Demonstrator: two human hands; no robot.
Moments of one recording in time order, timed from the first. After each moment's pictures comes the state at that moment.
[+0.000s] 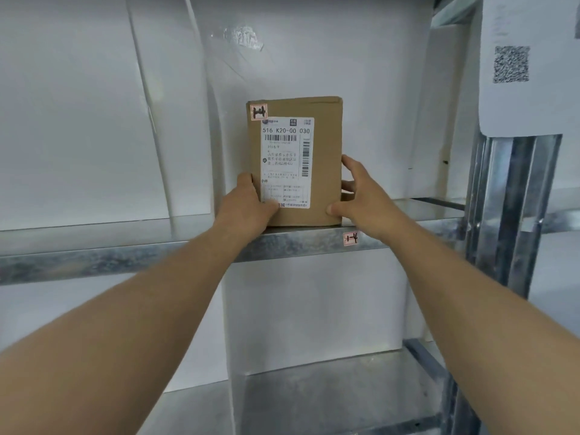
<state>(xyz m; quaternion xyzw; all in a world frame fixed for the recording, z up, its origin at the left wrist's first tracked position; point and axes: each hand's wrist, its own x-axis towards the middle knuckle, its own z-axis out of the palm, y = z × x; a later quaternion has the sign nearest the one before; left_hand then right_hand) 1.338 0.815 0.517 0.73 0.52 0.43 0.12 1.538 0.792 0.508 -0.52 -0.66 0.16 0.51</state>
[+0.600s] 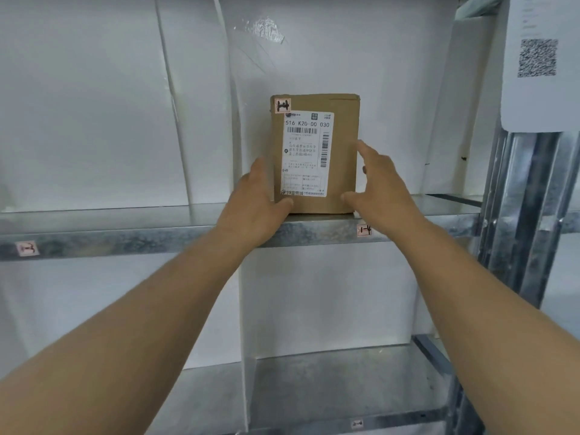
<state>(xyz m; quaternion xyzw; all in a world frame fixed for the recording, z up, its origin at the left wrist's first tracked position) 1.327 0.776 0.511 0.75 0.49 0.44 0.07 1.517 0.768 0.514 -0.59 -0.66 -0.03 0.46</state>
